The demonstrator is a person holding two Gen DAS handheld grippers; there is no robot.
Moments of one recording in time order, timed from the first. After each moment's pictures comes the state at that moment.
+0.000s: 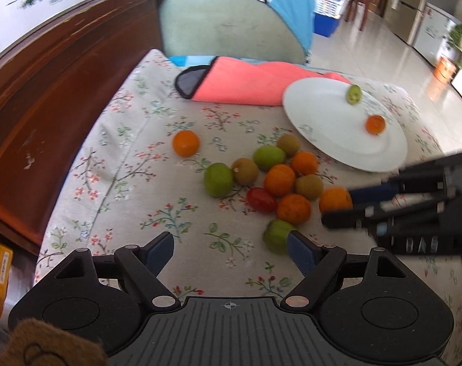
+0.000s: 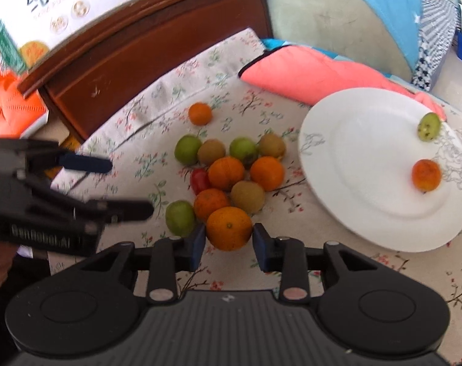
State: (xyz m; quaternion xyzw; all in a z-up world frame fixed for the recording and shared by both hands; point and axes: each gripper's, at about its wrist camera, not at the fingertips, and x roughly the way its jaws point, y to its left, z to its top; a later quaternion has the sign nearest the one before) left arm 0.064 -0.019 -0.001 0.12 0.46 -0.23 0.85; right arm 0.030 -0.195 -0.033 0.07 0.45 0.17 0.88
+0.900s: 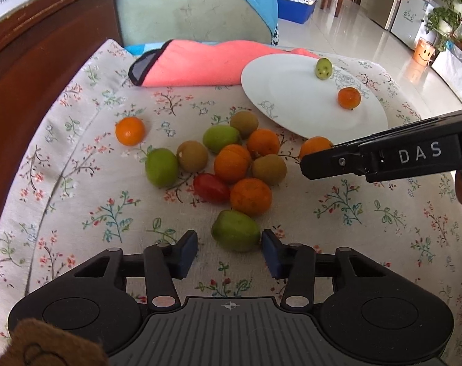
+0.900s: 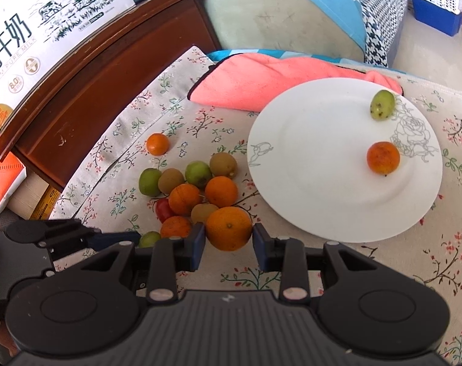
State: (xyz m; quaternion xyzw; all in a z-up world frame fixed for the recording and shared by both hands) left arm 0.058 -0.051 -0.030 0.13 0.46 -0.27 0.83; right arm 0.039 -0.225 -0.030 0.15 0.46 0.10 0.87
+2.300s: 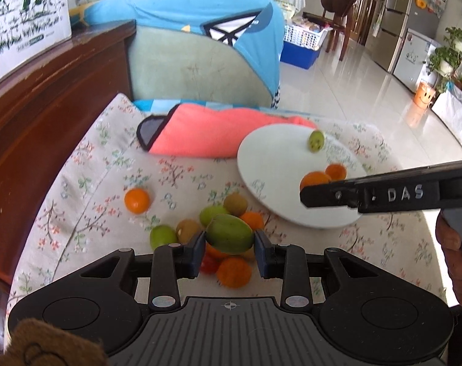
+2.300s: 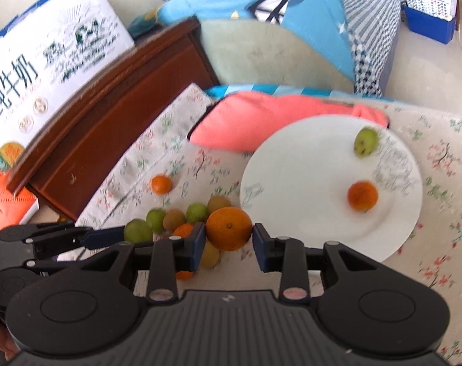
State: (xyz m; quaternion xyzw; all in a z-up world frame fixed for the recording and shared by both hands) left arm 0.066 -0.064 0.027 0.08 0.40 -0.27 0.87; right arm 0.041 -0.255 0.008 0.18 0.40 0.10 0.89
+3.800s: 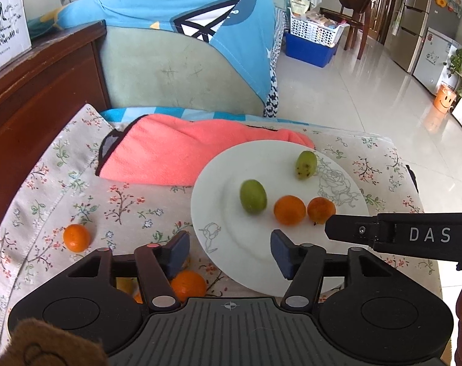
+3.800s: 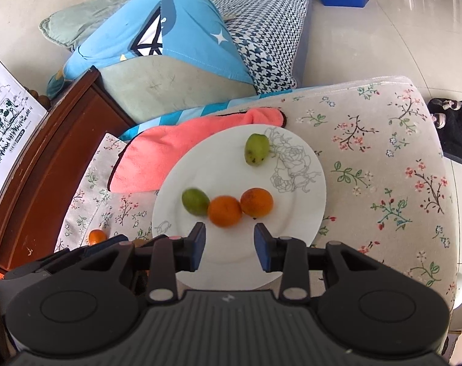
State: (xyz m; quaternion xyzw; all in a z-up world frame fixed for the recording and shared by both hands) left arm 0.098 -0.160 0.011 0.08 0.42 -0.22 0.88; right arm 0.038 -0.324 -0.010 0.27 0.41 -0.03 0.87
